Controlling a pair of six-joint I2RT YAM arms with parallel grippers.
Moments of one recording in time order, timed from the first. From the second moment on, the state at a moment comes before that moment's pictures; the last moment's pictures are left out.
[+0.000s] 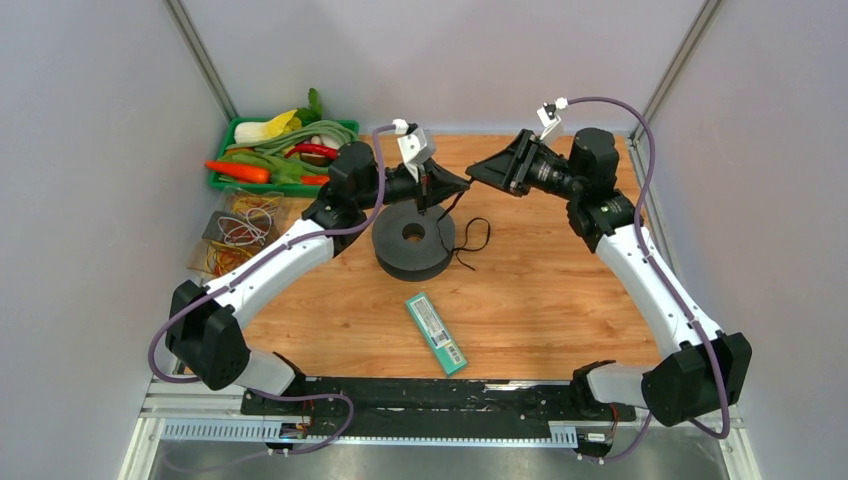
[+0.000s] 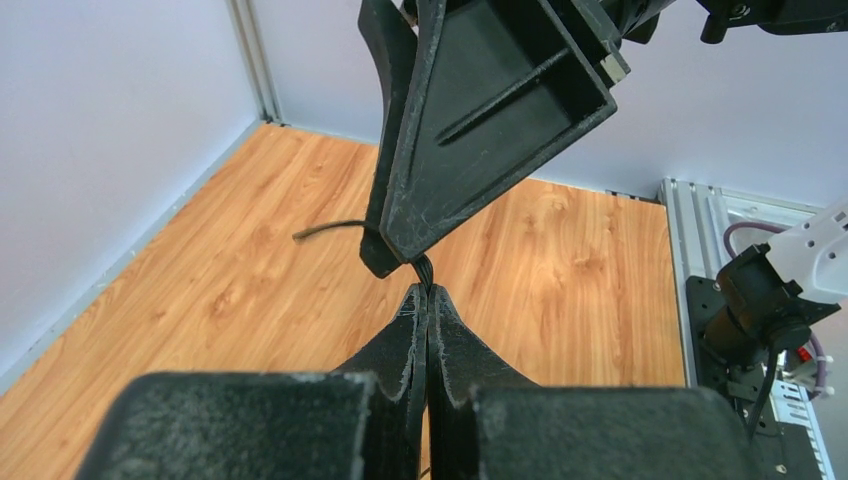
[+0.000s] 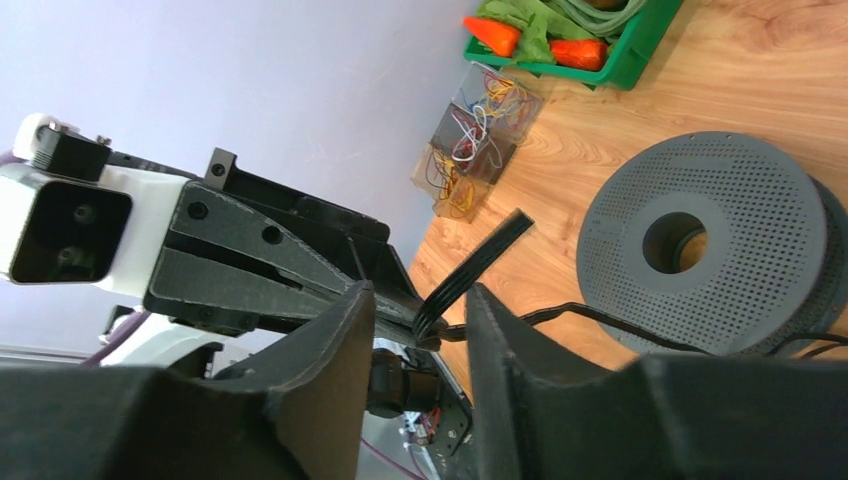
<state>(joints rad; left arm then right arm) -0.63 1.44 1.22 0.28 0.69 -0.05 0.30 1.28 1.23 -0.07 -0.71 0.90</state>
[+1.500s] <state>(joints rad) -0.12 1.83 1.09 -0.14 0.76 -0.36 -0.30 1.25 1.49 -0.49 -0.31 -0.13</state>
